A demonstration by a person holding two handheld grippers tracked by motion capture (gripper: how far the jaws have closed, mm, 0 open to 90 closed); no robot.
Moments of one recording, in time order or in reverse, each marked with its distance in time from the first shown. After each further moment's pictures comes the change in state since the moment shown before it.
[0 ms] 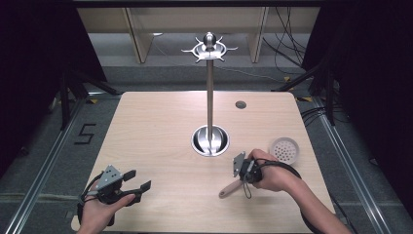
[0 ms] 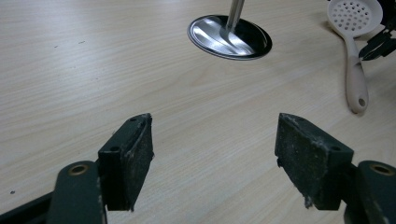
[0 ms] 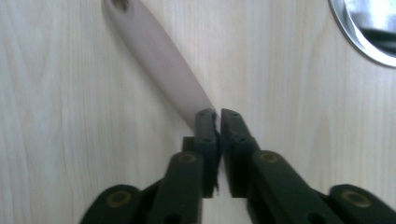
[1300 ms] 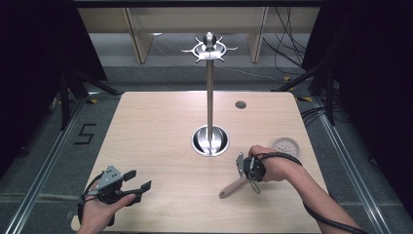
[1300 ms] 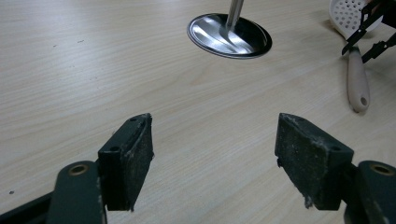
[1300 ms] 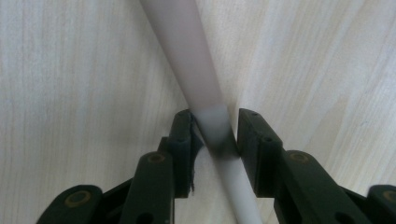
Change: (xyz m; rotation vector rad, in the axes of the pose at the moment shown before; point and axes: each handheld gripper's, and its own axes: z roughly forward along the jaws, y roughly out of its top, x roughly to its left) left arm 0.000 0.000 0.000 0.005 -0.003 -0.002; right arm -0.026 -0.011 0.023 0.196 0.065 -0.295
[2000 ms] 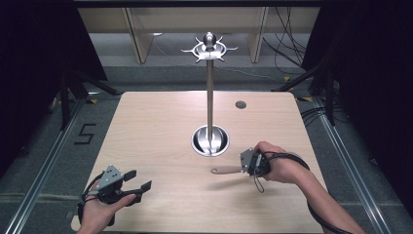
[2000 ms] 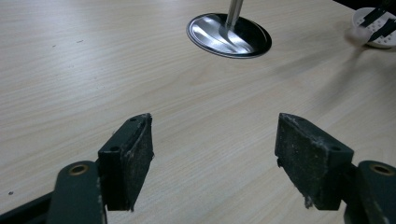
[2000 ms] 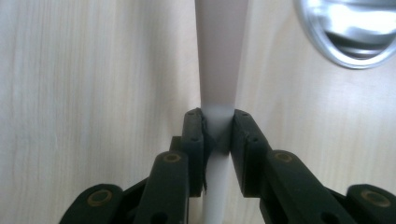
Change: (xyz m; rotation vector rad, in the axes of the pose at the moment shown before) left arm -0.001 0.000 0.001 0.000 0.003 -0.019; right arm 0.010 -0.010 -0.034 -0.213 -0.155 0.130
